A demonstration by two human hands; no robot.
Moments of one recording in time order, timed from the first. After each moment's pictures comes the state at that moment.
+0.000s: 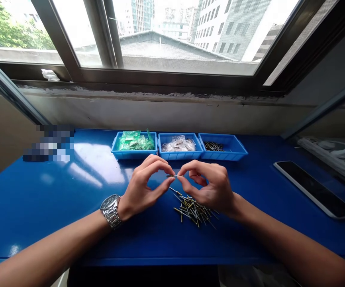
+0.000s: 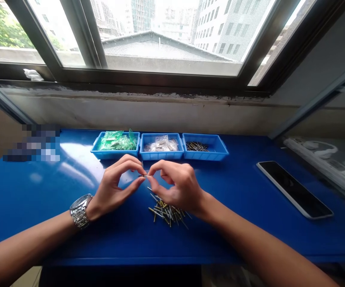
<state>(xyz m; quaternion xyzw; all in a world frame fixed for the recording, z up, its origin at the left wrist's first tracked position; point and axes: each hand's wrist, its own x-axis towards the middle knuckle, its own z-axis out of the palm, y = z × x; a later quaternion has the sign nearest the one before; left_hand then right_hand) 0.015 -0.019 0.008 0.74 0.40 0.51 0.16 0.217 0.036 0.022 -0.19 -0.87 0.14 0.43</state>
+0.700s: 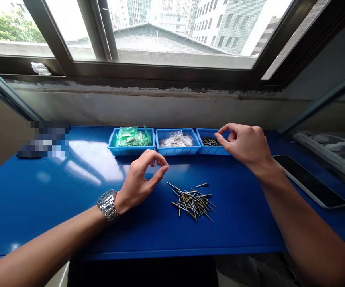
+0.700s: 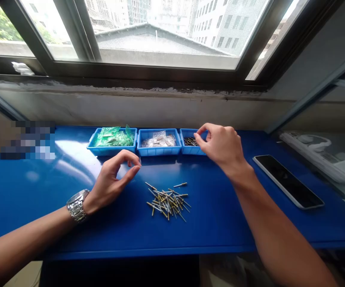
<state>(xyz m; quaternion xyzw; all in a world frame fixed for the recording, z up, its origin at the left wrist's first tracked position) 0.011 -0.014 0.002 0.72 0.45 0.50 0.20 0.295 0.118 0.054 -0.53 -0.80 -0.05 0.28</state>
